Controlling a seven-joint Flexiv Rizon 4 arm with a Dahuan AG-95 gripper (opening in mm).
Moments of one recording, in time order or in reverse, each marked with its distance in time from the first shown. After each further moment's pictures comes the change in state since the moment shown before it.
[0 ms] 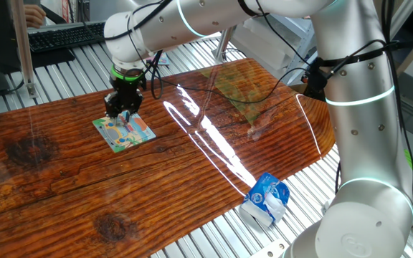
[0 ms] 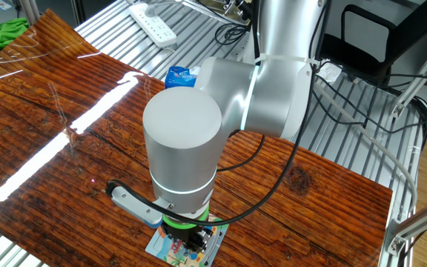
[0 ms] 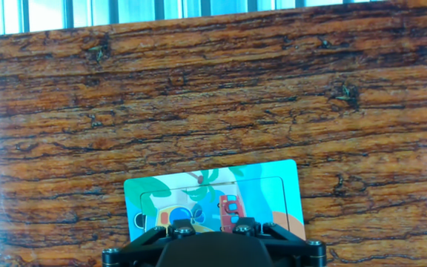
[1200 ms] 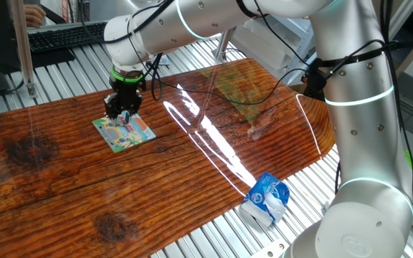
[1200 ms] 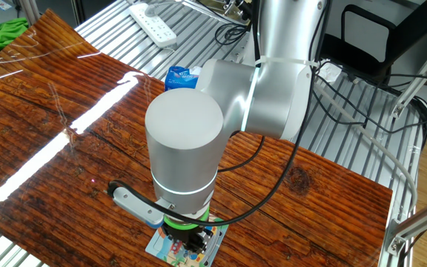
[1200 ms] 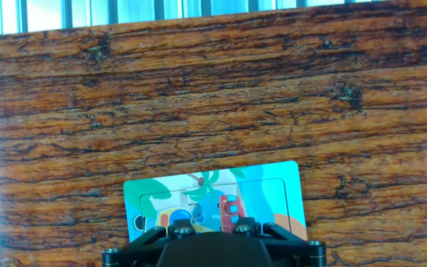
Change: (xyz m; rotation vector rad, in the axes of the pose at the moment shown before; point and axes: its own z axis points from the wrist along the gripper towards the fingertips) arm 0.001 0.001 0.003 0.004 -0.005 -0.005
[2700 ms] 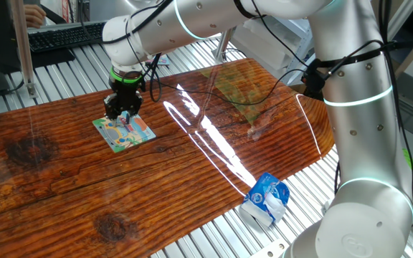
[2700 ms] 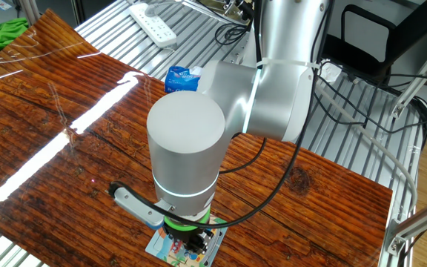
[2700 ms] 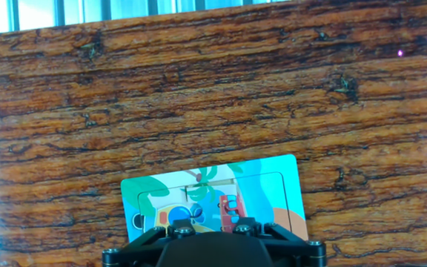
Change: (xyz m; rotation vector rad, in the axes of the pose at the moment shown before) arm 0.002 0.000 0.002 0.005 0.011 0.035
